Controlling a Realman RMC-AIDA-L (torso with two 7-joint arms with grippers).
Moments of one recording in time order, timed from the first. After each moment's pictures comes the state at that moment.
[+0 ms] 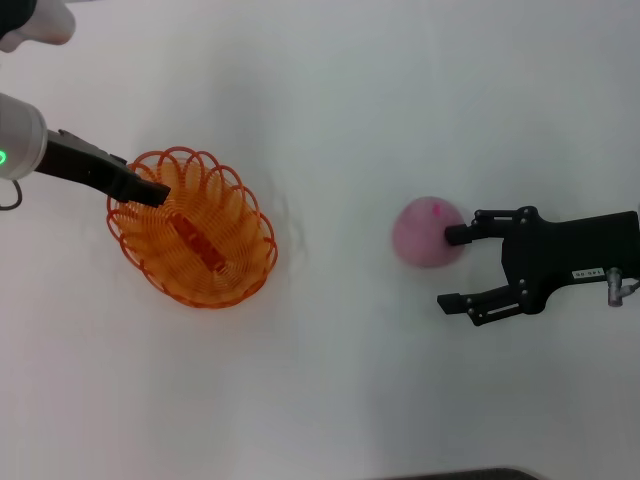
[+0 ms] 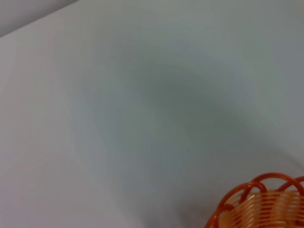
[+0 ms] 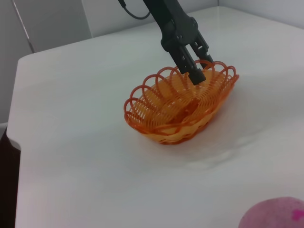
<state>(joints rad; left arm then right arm) -0.62 -2.16 1.08 1.07 2.67 1.29 -2.28 0.42 2.08 -0.72 -0.71 -2.24 -1.61 1.20</state>
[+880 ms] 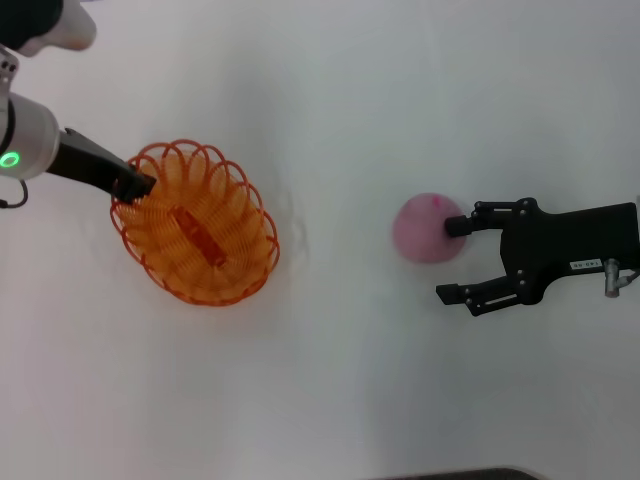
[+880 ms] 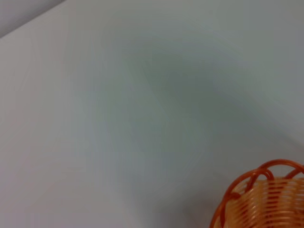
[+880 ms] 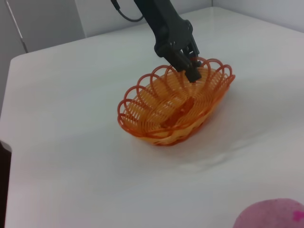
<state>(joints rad) -0.61 -2.16 1.17 1.10 2.70 1.25 -2.31 0.43 2.08 -0.72 -0.71 -2.24 -1.59 1.21</state>
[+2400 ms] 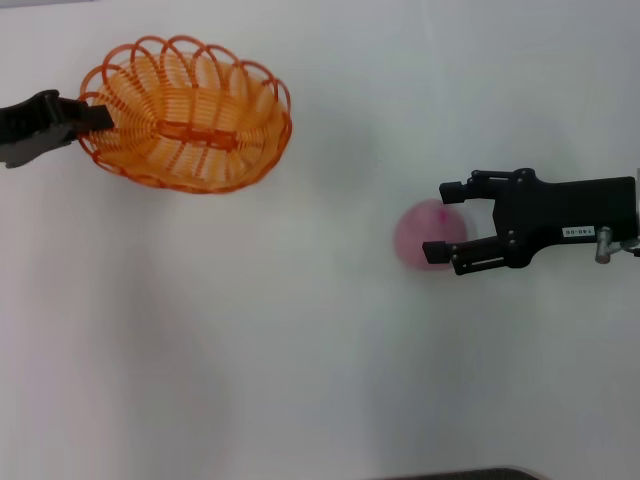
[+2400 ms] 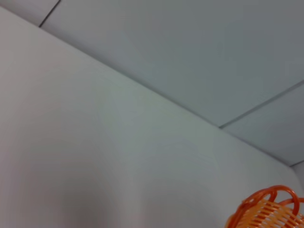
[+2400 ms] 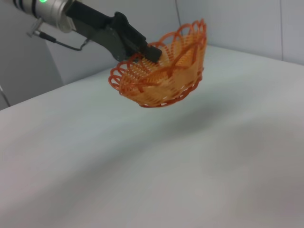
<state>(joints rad) -0.40 -2.17 0.77 1.17 2.18 1.40 -2.60 0.45 2.09 -0.68 -0.70 -2.16 -1.59 1.34</state>
